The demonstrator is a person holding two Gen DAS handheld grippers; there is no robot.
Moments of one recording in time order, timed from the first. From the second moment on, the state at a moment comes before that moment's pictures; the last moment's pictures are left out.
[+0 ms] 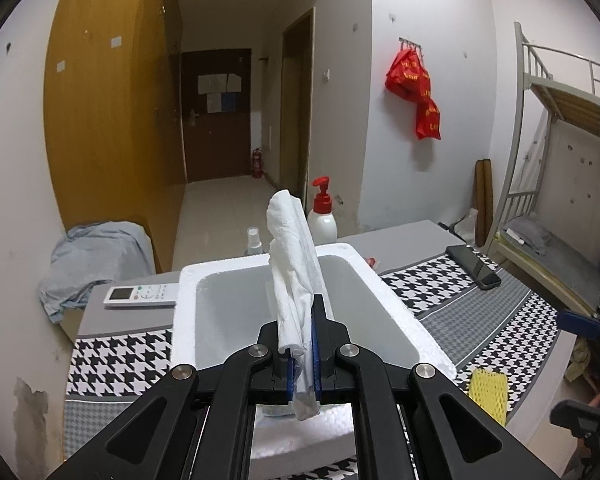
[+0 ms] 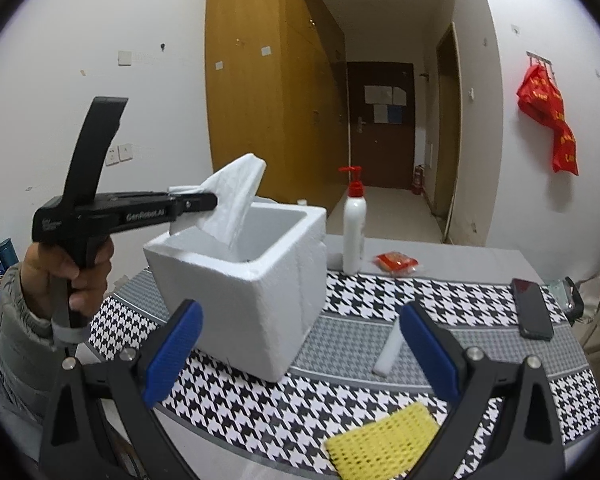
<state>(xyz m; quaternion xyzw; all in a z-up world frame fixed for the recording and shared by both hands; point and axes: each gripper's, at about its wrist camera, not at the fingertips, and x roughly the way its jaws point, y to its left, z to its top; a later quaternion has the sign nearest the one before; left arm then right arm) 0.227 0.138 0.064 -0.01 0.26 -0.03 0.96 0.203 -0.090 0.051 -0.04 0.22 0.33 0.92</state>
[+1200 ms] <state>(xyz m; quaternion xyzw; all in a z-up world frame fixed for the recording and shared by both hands) 0.162 0.107 0.072 -0.02 0.14 -0.01 0.99 0.197 -0.144 0.035 0.00 0.23 0.29 0.93</state>
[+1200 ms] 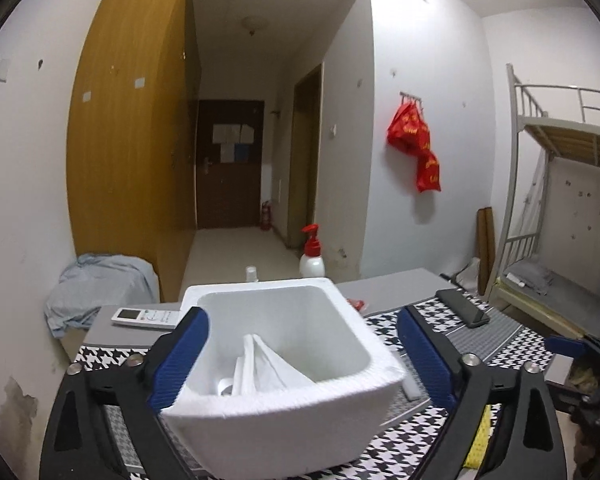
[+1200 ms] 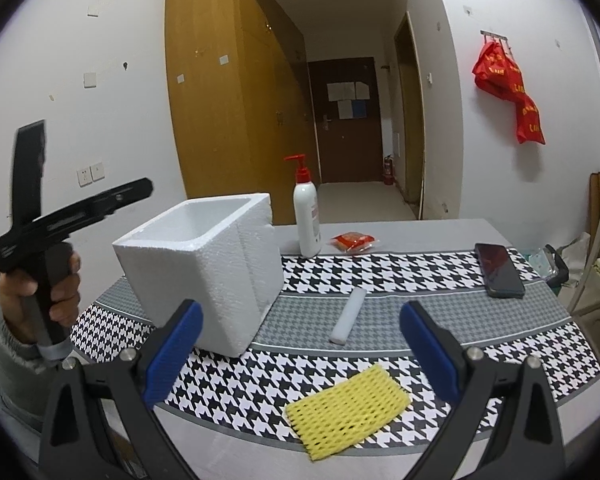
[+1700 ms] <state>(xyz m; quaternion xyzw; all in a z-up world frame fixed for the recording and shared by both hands) 0.101 0.078 0.058 0.00 0.07 0.02 1.00 0.168 -0.158 0.038 0.01 0.19 0.26 0.95</state>
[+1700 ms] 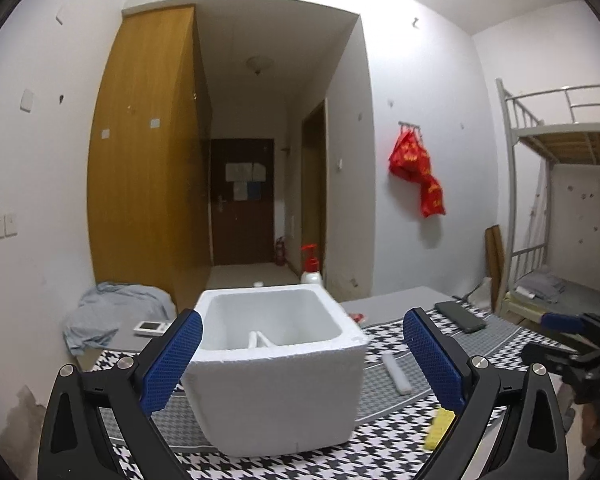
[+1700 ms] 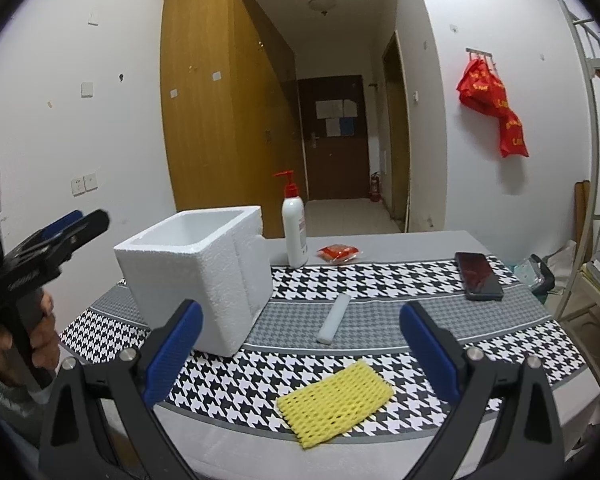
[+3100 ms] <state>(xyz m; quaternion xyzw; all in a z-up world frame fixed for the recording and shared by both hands) 0.126 -0.001 -0.011 0.01 0.21 -0.12 0.97 0.138 -0.205 -0.001 0.01 0.21 0.18 0.96</state>
